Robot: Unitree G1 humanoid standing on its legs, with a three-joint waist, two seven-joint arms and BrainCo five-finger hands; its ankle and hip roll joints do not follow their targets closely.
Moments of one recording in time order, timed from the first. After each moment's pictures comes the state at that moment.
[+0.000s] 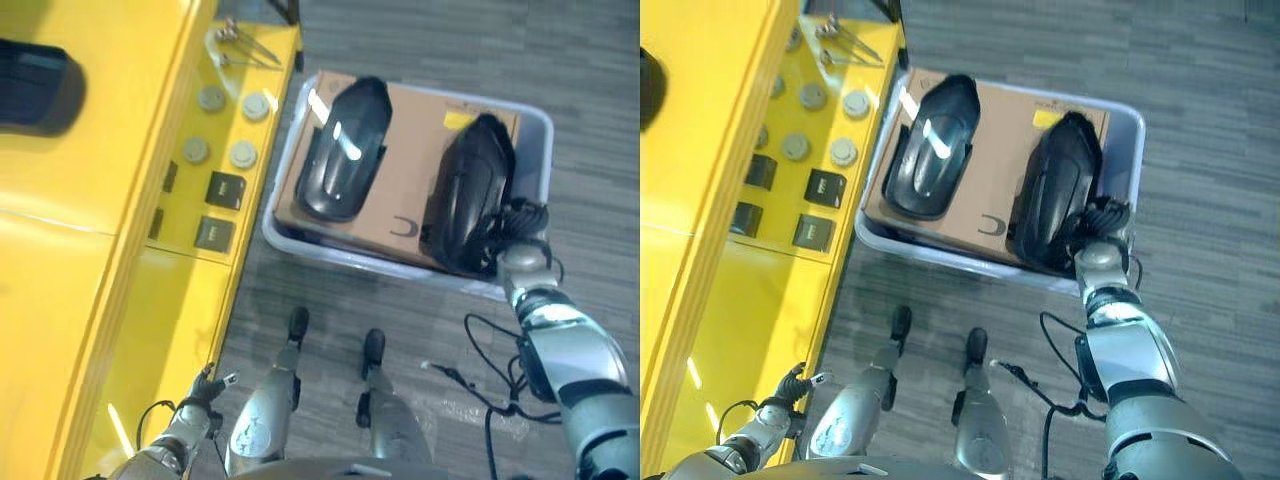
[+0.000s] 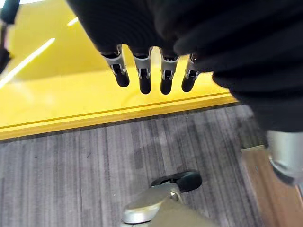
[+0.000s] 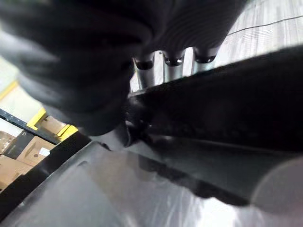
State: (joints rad) left arm -0.16 0.22 -0.39 1.26 -0.08 -0.14 0.25; right arm -0.77 -0.59 0.18 1.23 0.23 -0.12 -0.41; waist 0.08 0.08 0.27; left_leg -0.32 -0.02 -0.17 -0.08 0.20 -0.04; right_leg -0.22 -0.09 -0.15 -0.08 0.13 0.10
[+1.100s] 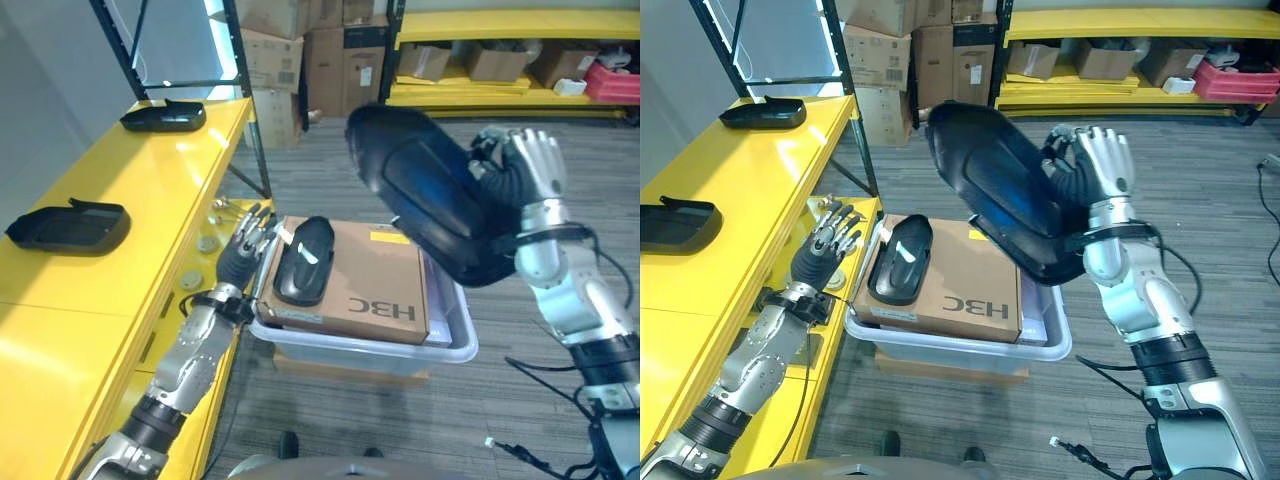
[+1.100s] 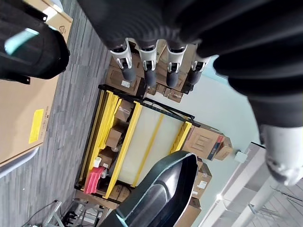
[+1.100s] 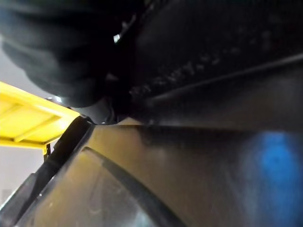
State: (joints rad) left arm -0.14 0.37 -0.36 -0.04 -0.83 -0.10 0.06; right arm -0.41 -0.84 0.16 0.01 -0.56 -0.06 -0.37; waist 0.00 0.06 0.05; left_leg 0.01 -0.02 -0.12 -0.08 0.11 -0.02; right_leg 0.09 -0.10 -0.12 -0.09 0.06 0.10
